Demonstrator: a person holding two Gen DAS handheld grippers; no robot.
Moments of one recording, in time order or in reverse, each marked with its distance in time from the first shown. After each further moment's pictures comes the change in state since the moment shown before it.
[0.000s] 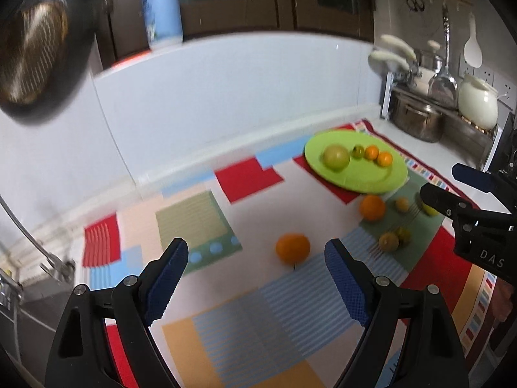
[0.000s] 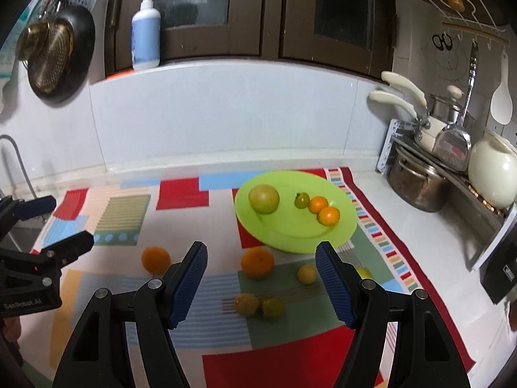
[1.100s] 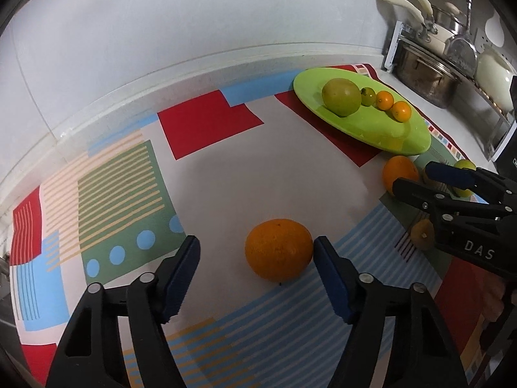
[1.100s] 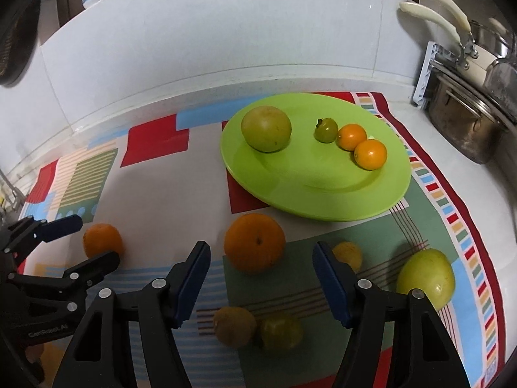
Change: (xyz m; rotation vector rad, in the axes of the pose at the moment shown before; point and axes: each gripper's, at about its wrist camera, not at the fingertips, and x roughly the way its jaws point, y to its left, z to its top) left arm 0.122 -0.017 -0.004 -0.008 0.218 -0.122; right arm 0.125 -0.014 -0.017 0.060 0.269 0.080
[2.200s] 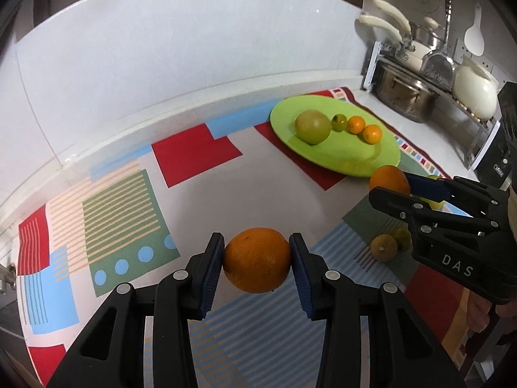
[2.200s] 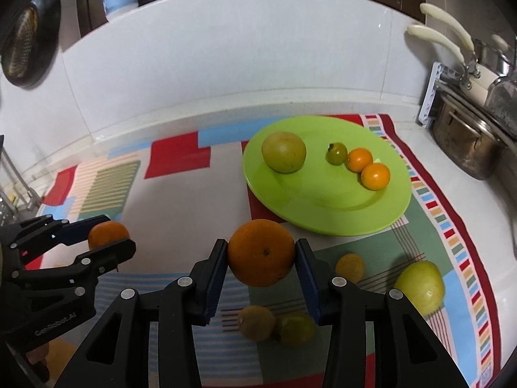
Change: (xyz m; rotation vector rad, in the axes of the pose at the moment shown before) left arm -0.044 -0.014 0.007 0.021 -0.094 -0.047; right arm -0.030 0.010 0.000 -0.027 -0.072 0.042
